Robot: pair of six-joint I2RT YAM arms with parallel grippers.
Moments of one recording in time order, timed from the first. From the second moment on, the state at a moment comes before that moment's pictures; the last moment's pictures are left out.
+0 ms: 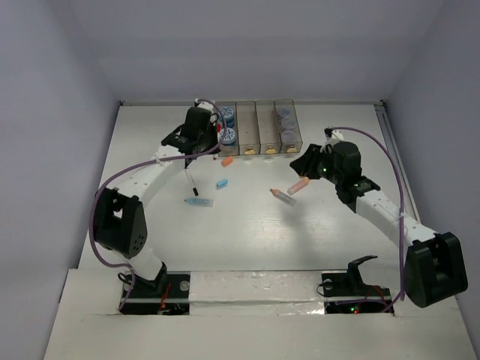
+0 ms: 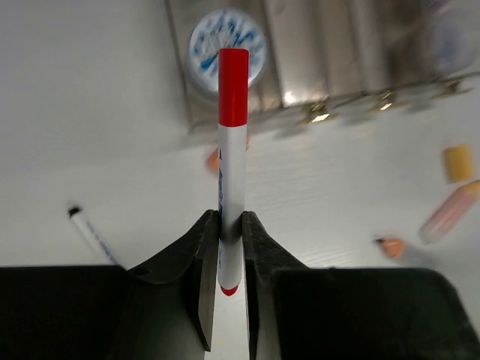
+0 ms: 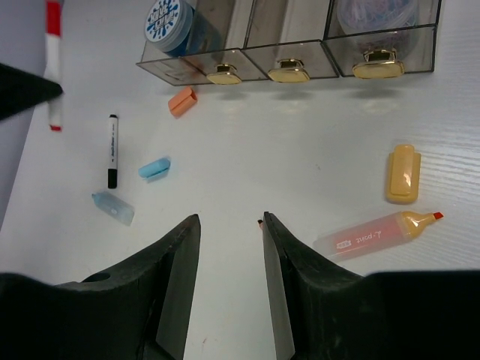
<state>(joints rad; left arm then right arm) -0.42 1.61 1.25 -0.39 -0.08 -0.33 0.31 1.21 0.74 0.09 -0.27 0.50</state>
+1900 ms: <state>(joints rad) -0.29 1.70 1.35 -0.24 -0.03 -0.55 0.31 1.16 0.72 0.09 -0.21 0.50</state>
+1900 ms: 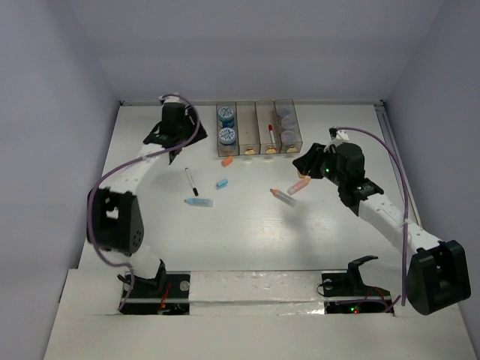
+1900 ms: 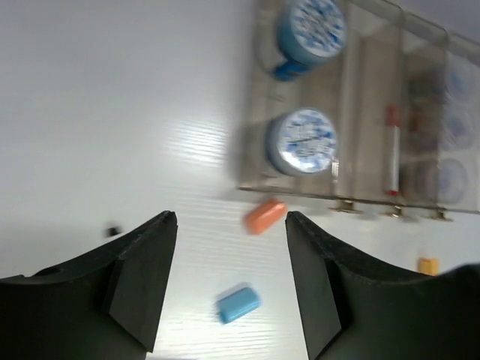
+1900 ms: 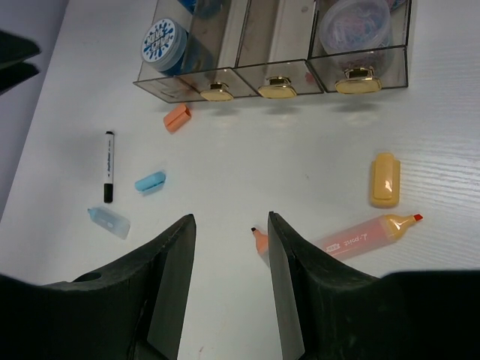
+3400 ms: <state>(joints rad) -0.30 1.72 0.96 -0.18 -0.32 -0.57 0.31 1.15 0.72 0.09 -0.23 0.50</state>
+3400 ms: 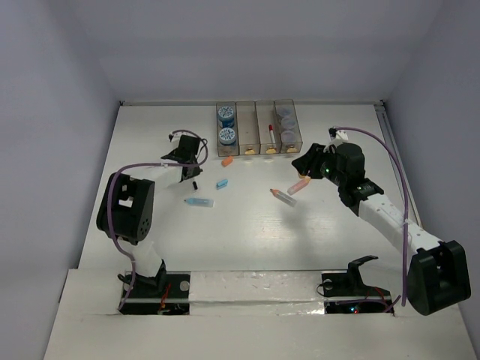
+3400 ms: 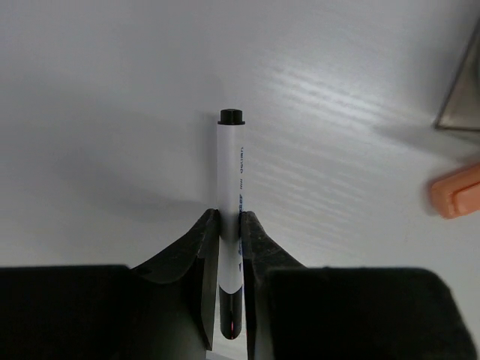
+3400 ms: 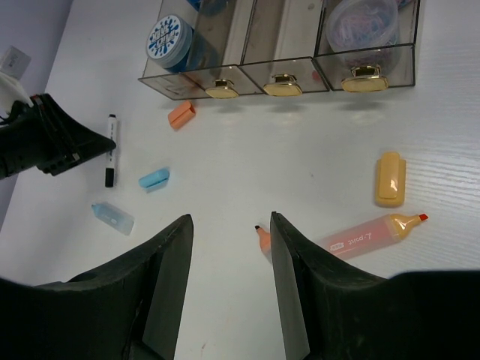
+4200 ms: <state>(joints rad) -0.60 1.97 1.79 -0.17 -0.24 -0.51 0.31 1.15 0.72 0.09 -0.22 0.50</state>
